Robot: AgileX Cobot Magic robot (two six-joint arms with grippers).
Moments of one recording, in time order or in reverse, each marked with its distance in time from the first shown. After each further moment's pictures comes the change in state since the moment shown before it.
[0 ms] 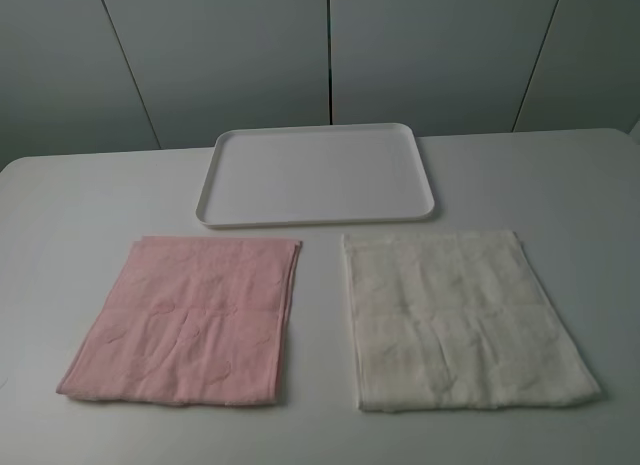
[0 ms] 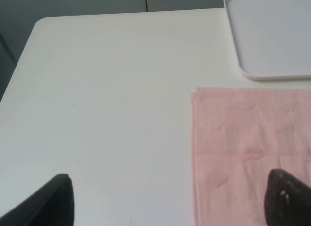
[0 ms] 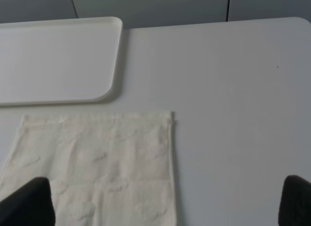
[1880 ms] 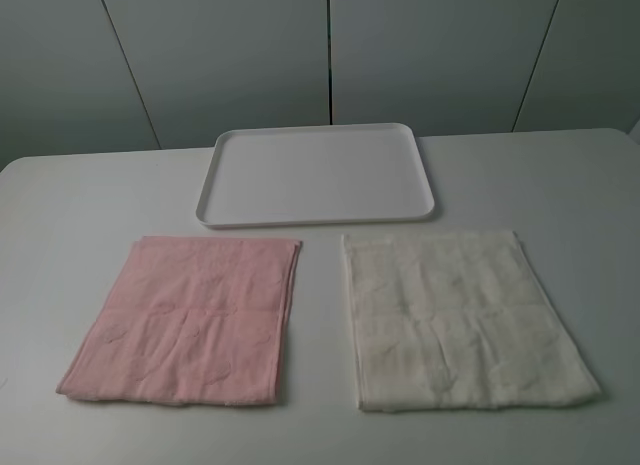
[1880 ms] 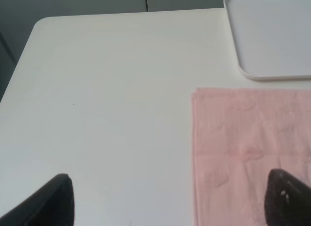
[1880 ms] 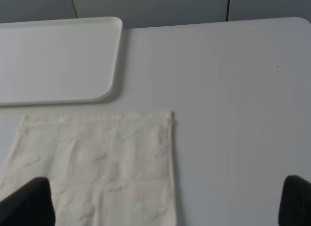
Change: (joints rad) left arm 0.000 0.000 0.000 0.000 0.000 0.000; right arm 0.000 0.000 0.000 0.000 0.000 0.000
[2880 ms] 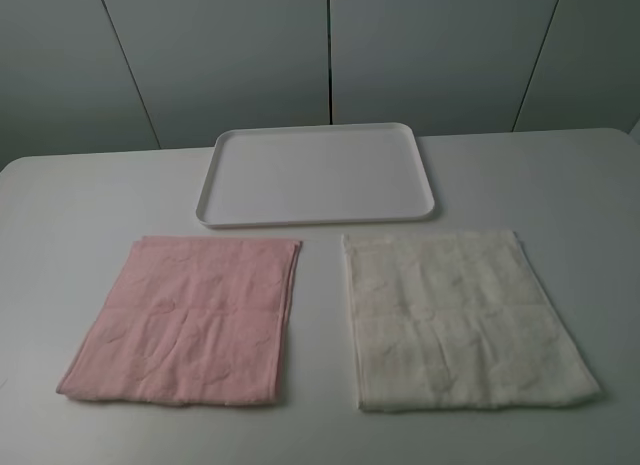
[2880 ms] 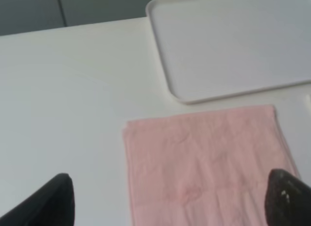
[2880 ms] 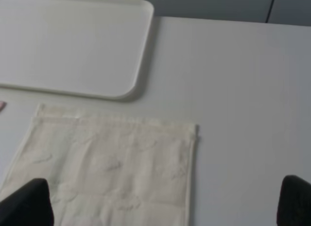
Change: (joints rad) left arm 0.000 0.557 -0.140 -0.335 -0.240 0.325; right arm 0.040 0.435 -0.052 0.113 -0.235 -0.221
